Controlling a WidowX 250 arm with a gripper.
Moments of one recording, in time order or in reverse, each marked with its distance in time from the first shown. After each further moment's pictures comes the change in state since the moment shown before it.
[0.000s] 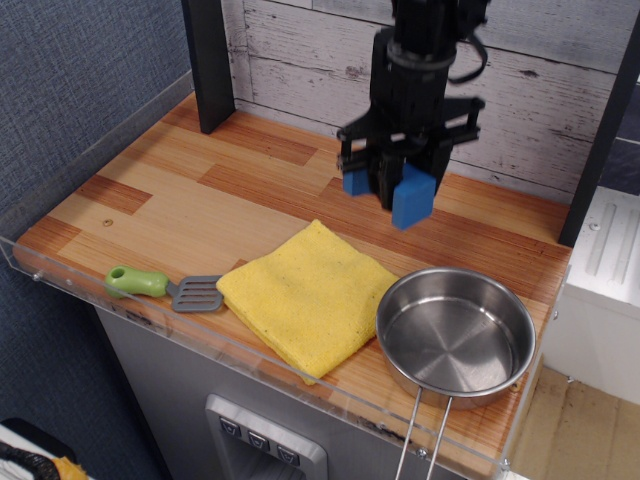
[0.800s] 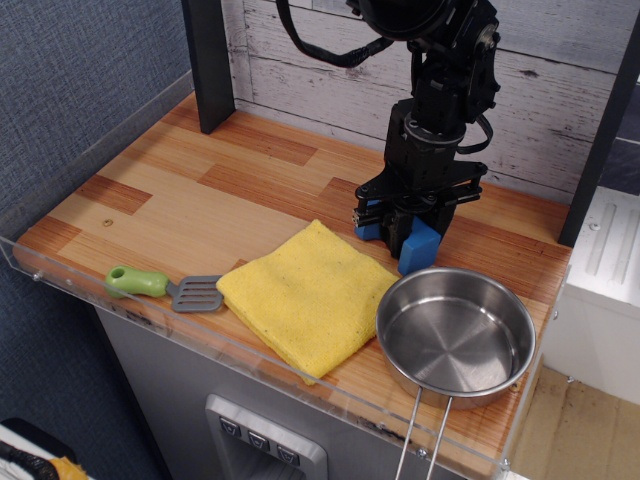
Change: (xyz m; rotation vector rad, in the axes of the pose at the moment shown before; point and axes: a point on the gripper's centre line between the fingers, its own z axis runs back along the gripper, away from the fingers) arm -0.001 -0.014 -0.049 0.031 -0.015 -0.006
